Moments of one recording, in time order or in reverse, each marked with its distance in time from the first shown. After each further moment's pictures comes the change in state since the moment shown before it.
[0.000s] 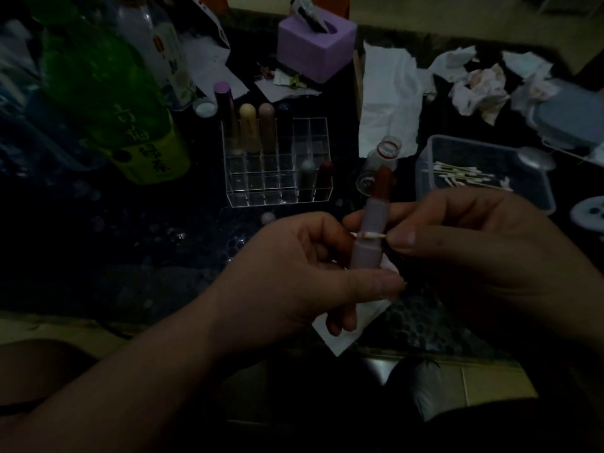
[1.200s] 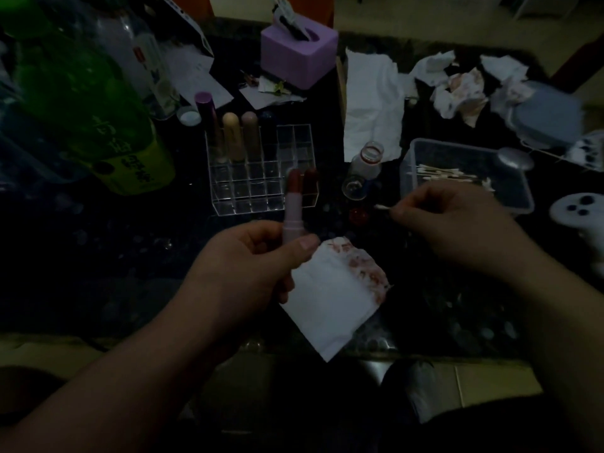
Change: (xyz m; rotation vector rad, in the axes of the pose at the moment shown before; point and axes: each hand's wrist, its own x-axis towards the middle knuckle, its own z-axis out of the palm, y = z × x) left_hand 0.009 -0.016 -0.020 0.069 0.378 -0.109; right_hand 0.043 0.028 -0.063 -0.772 0.377 0.119
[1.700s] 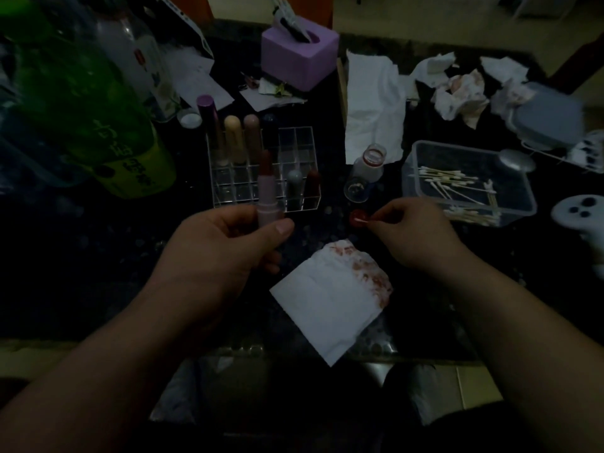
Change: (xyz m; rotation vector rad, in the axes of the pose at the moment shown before) left_hand 0.010 0.009 -0.018 0.018 0.129 0.047; right_hand 0.040 0.028 0.049 -0.206 0.066 0.027
